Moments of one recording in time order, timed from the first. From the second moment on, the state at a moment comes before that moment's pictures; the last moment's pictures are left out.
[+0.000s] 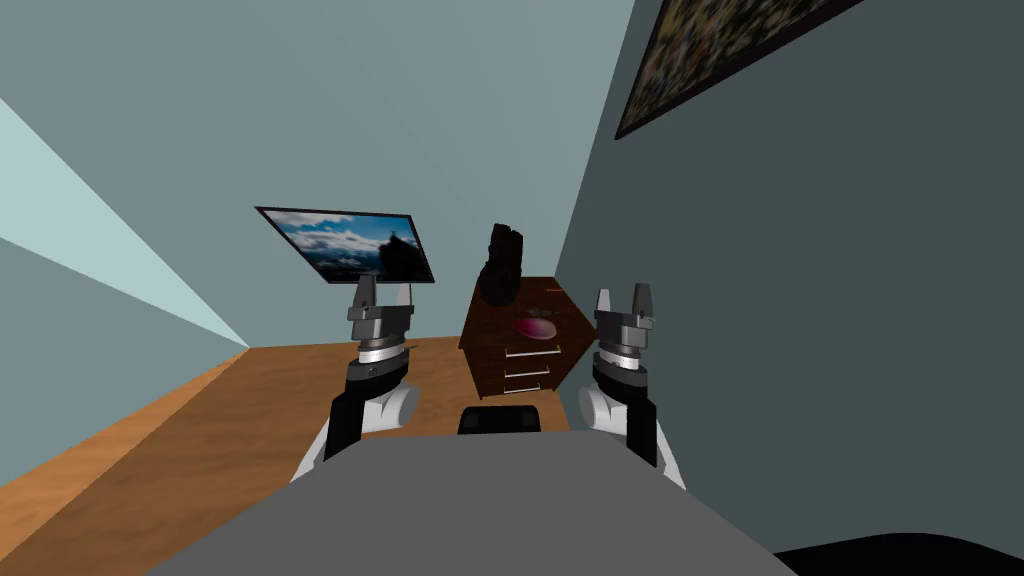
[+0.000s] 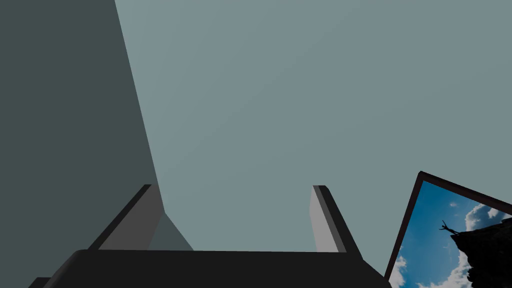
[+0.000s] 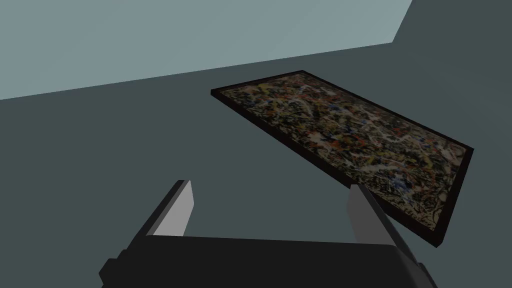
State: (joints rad) left arm 0.46 0.04 -0.04 -2.26 0.05 -0.59 0.00; right arm 0.51 0.00 0.00 -2.34 -0.02 -0.59 0.01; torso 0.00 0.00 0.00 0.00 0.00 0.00
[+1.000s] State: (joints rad) left arm 0.46 0.04 -0.04 -2.26 0.05 -0.59 0.00; right arm 0.49 -0.27 0.01 -2.20 0.09 -0.66 0.02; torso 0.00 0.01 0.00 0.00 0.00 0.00
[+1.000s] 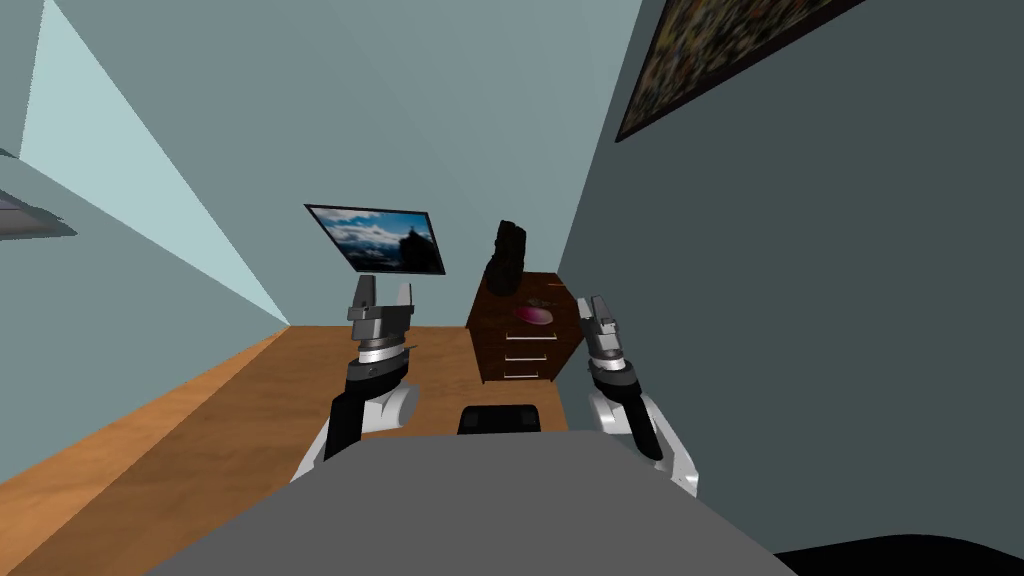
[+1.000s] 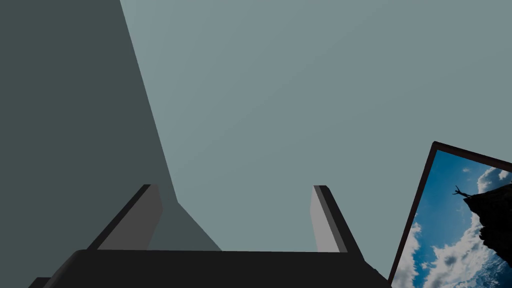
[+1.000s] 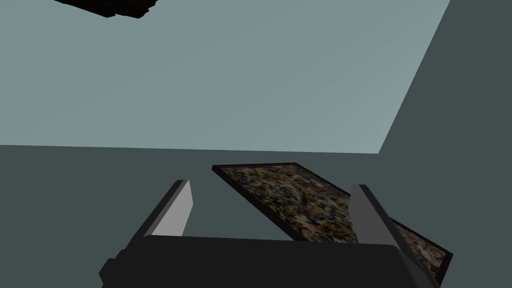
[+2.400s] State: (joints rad) left arm 0.46 0.04 -0.04 -2.26 0.05 -0.59 0.00; right arm 0.44 -0.63 0.01 -1.97 0.27 -0.71 0.04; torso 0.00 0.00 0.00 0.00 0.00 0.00
